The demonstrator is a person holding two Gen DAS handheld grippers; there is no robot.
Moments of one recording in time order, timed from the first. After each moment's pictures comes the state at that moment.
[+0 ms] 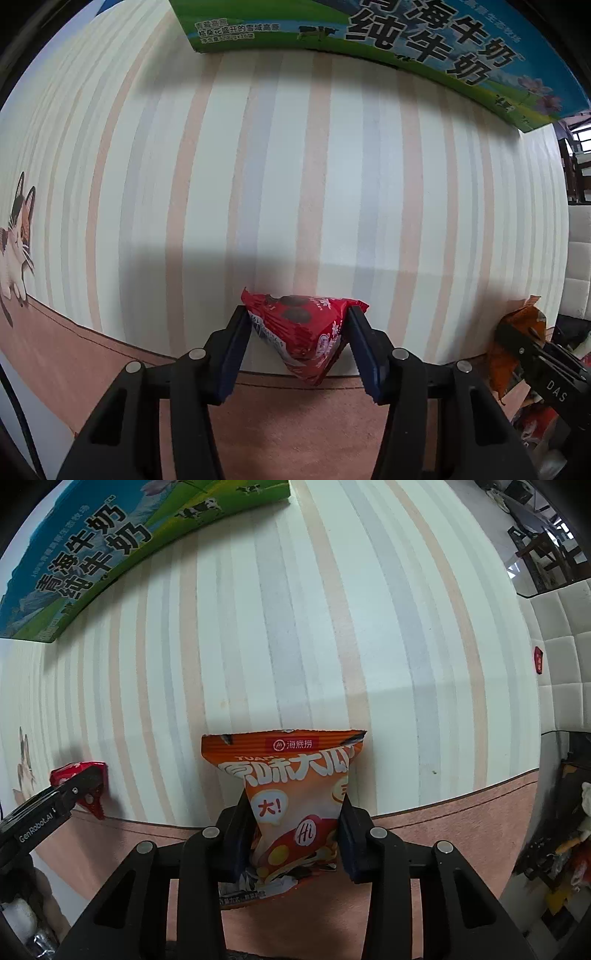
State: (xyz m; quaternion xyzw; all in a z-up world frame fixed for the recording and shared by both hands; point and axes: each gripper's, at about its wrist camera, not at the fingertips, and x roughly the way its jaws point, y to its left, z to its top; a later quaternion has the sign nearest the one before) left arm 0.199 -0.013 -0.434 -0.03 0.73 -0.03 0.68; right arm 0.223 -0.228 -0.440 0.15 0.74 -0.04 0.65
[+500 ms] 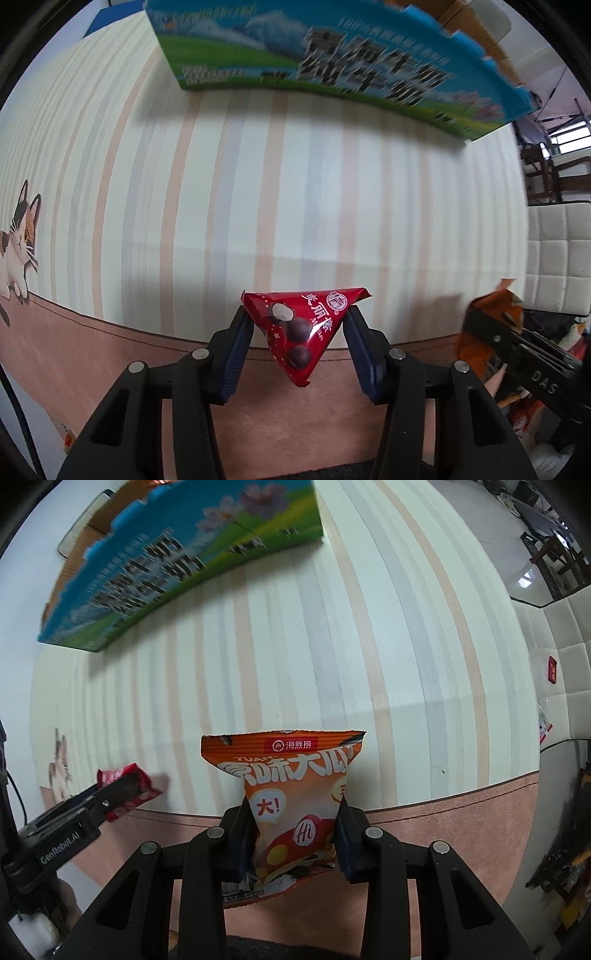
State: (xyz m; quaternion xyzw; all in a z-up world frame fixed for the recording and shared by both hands) left arm 0.191 -0.031 -0.375 -0.06 0.70 -0.07 0.70; right arm 0.212 -0.216 -0.375 0.18 0.71 0.00 0.68
